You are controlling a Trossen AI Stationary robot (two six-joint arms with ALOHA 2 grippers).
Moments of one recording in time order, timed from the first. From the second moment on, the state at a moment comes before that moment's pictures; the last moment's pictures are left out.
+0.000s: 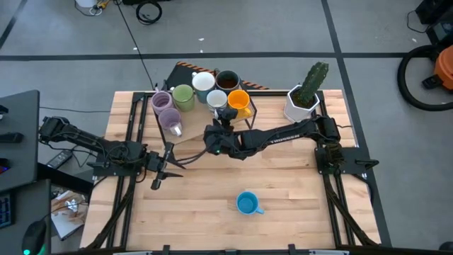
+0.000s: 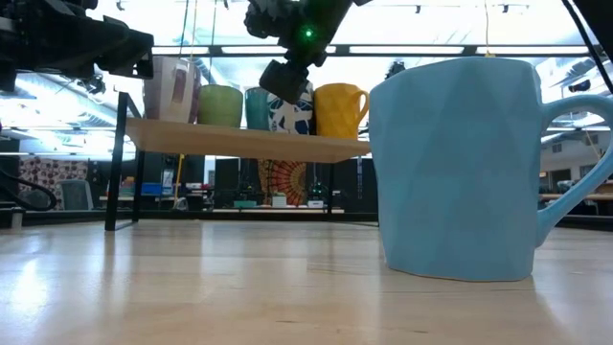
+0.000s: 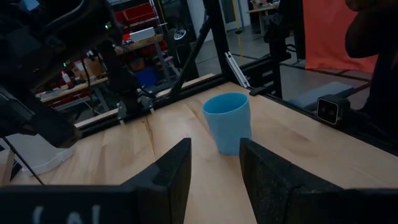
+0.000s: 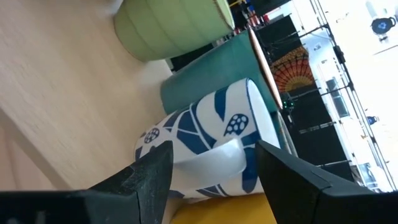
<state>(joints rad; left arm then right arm) -0.27 0.65 0.12 0.50 0.01 0.27 0.08 2.03 1.69 -0.34 1.16 -0.40</state>
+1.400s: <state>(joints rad) -0.27 0.65 0.12 0.50 0.01 0.27 0.09 1.91 1.69 -0.41 0.95 -0.28</state>
